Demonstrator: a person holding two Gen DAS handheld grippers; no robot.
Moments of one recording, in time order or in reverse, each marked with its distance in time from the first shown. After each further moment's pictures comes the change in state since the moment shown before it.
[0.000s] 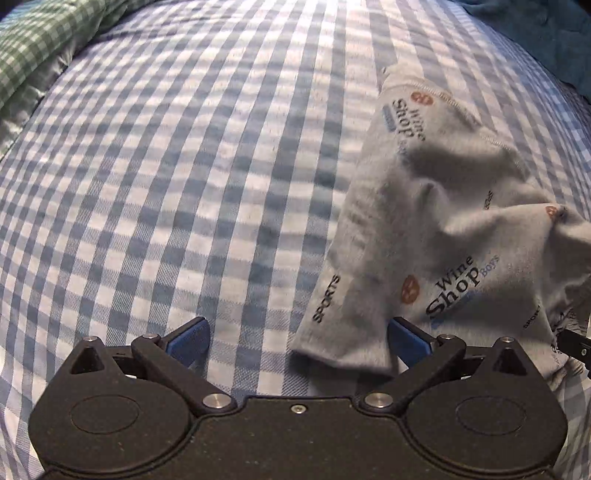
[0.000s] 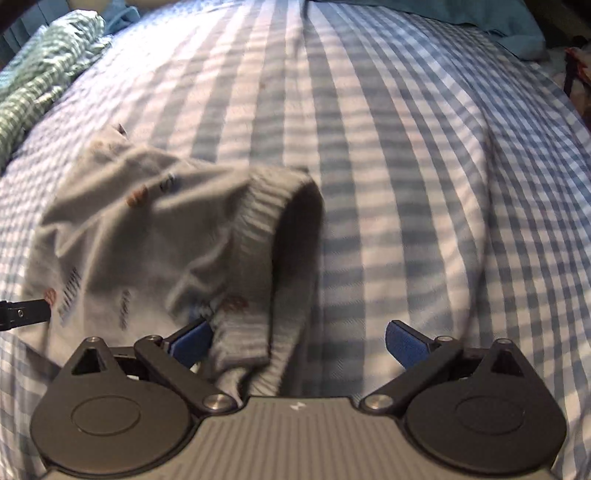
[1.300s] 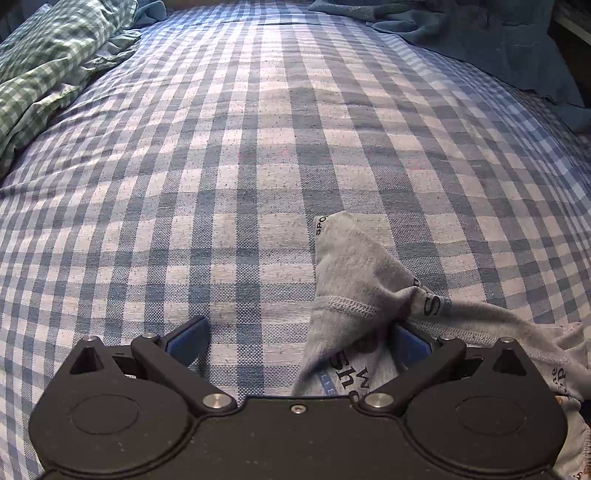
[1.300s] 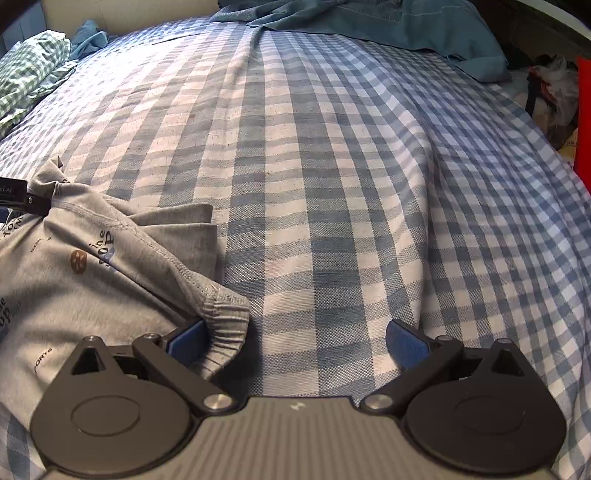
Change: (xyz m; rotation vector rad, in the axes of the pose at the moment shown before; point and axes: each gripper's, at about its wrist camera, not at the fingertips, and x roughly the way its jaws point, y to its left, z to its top) left arm 0.051 -0.054 0.139 0.217 -0.184 -0.052; right arm 0.029 -0.051 0.026 0.022 -0.148 -0.087
